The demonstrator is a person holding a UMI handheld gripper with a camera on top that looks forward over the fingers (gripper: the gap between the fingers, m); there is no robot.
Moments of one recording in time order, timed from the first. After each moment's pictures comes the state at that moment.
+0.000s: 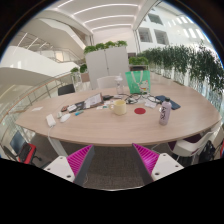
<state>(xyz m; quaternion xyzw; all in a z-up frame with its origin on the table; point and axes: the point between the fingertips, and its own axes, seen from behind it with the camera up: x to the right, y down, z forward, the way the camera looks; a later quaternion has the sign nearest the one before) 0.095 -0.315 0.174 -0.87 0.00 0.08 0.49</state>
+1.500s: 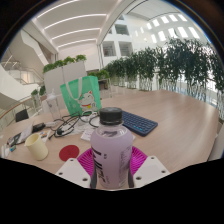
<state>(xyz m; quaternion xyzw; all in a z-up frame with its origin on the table) 0.412 0.049 0.057 -0.81 0.16 -0.03 0.56</state>
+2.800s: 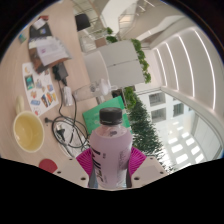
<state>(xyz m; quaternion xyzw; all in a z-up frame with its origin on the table) 0.223 0.238 0.230 -0.68 -0.38 -0.48 0.41</state>
